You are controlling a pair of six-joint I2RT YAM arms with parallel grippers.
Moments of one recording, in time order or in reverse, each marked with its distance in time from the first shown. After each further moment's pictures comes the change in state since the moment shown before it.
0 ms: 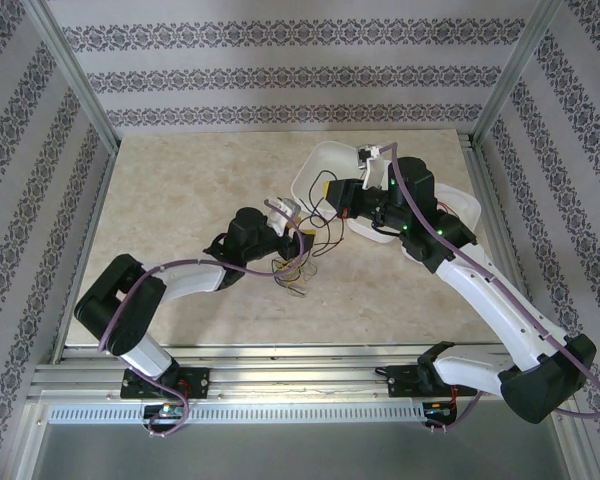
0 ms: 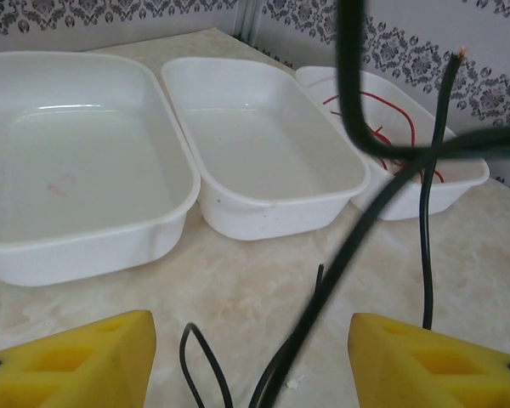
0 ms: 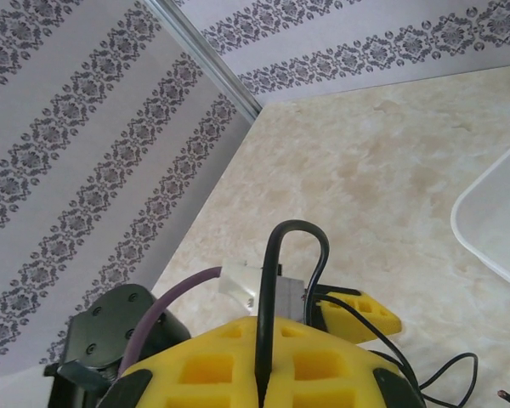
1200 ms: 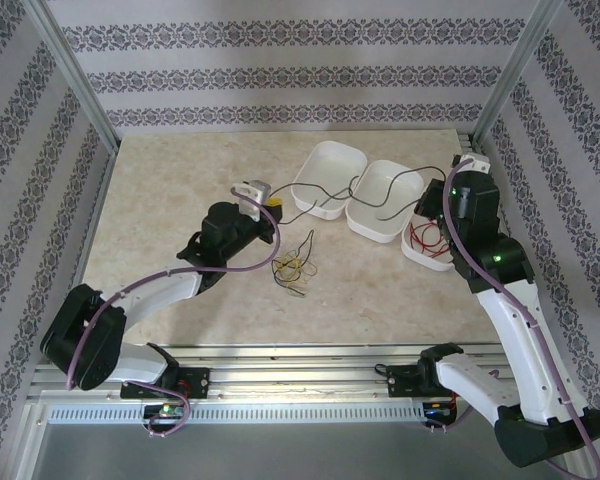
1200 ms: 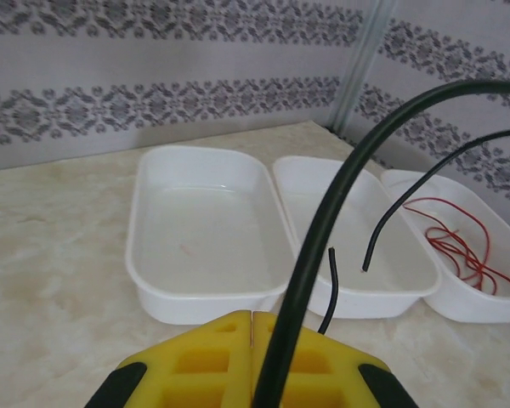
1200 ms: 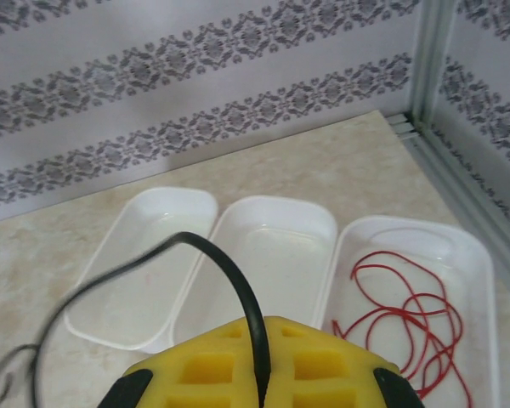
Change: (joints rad) left arm 0.069 -0.262 -0.047 -0.093 -0.223 -0.057; right arm -0.297 -0.224 0.008 -0.357 0.634 -0.200
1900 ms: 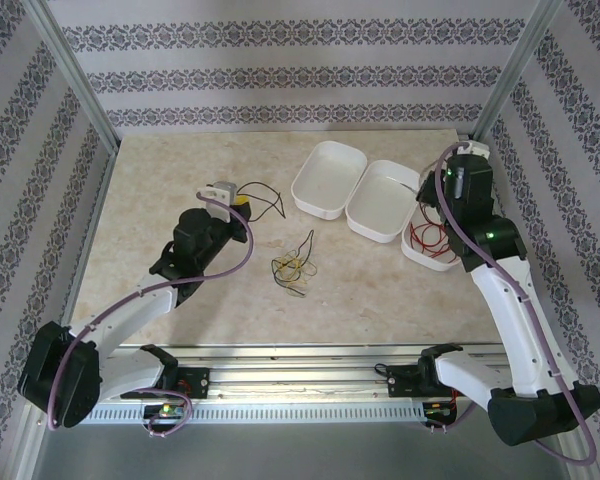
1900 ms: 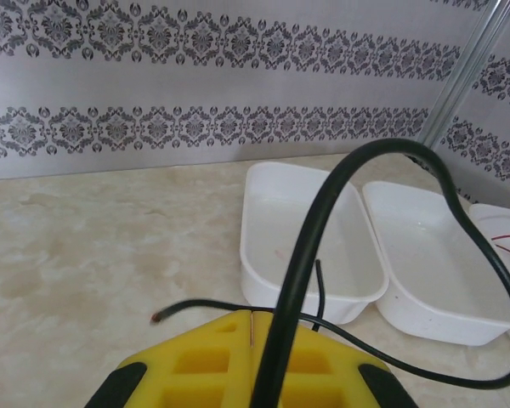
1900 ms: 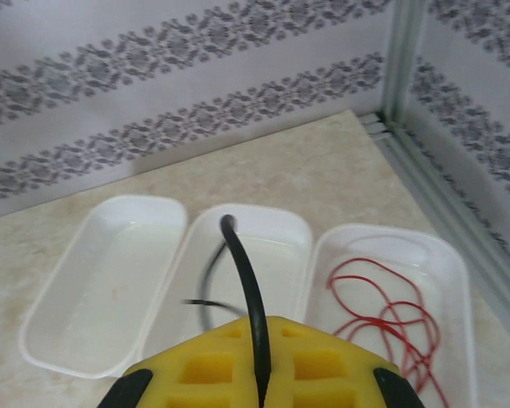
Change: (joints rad) left arm 0.089 -0.208 -0.090 -0.105 -0.099 -0.003; right arm -0.031 0.123 0.057 0.028 0.003 -0.013
